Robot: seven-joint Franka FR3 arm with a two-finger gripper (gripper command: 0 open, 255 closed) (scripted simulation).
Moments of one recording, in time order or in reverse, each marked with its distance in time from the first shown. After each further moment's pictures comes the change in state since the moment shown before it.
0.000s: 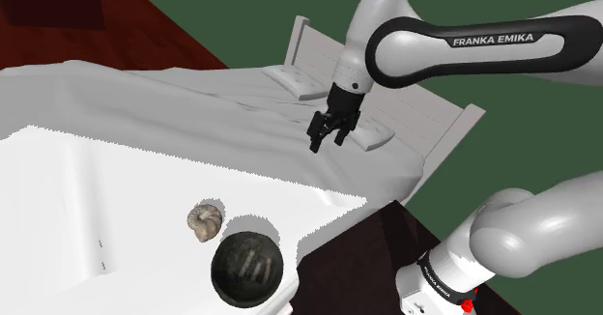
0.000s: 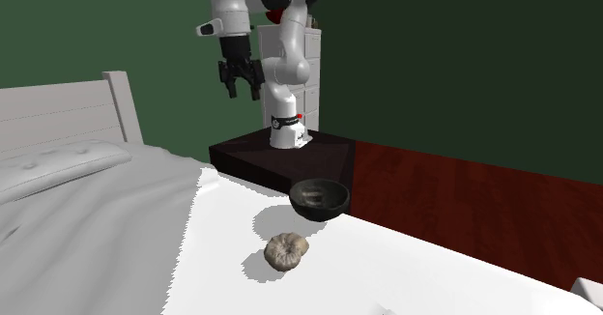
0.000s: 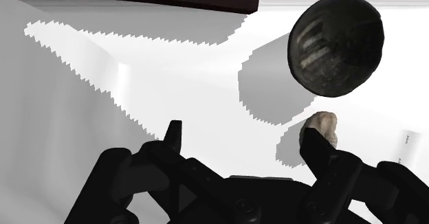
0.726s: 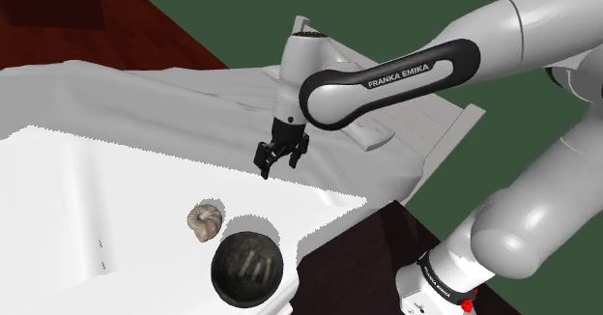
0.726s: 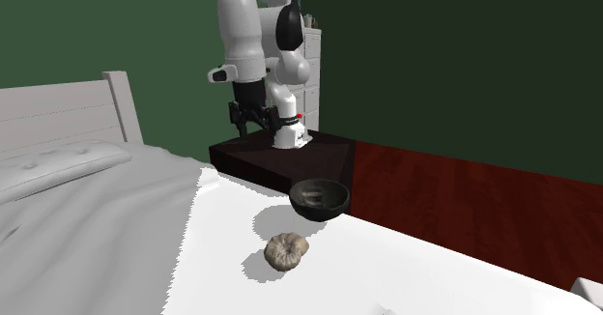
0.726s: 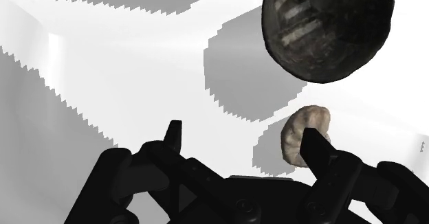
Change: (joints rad) arm 0.029 0.411 0.142 0.149 -0.157 0.222 0.229
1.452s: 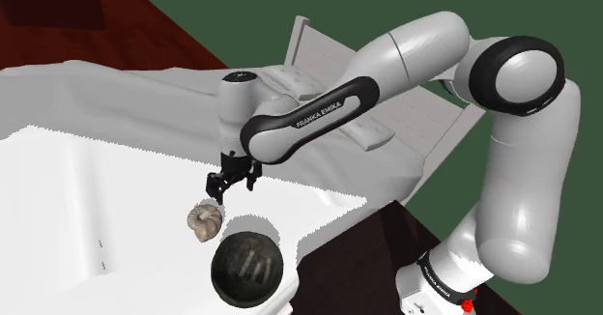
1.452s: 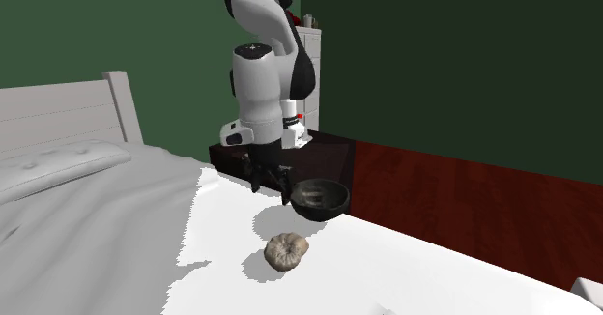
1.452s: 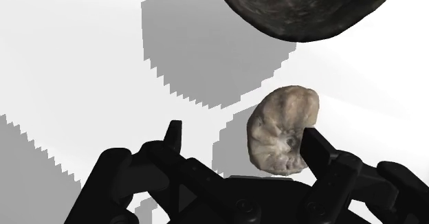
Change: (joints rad) arm 0.155 0.472 -0.041 0.315 -0.264 0.069 0.230
